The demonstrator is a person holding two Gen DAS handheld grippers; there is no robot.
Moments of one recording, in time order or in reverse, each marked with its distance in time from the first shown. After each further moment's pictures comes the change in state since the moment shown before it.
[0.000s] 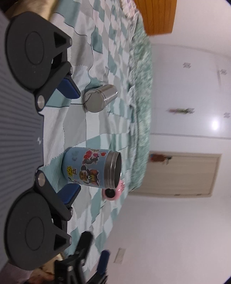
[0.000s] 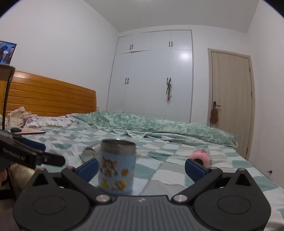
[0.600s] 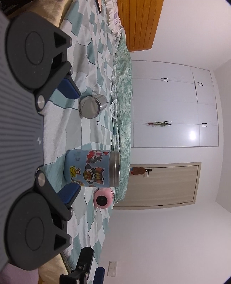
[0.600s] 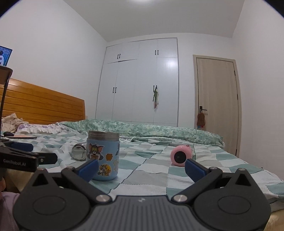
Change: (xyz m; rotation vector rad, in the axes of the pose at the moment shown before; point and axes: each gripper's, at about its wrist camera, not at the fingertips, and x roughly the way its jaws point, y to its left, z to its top) left arm -0.007 -0.028 -0.044 0.030 -0.151 0.107; right arm -0.037 -0.015 -0.045 0.044 -0.070 -0.073
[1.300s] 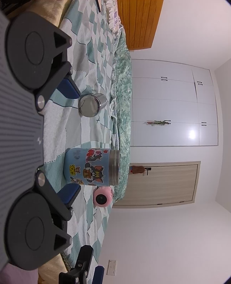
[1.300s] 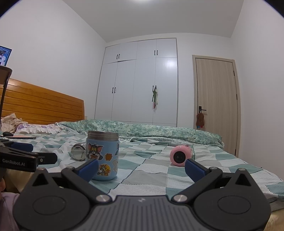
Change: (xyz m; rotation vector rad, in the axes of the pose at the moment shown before) left arm -0.003 -0.002 -0.001 0.003 -0.002 -0.007; right arm 0.001 0.001 -0.001 0.000 -0.002 -0.003
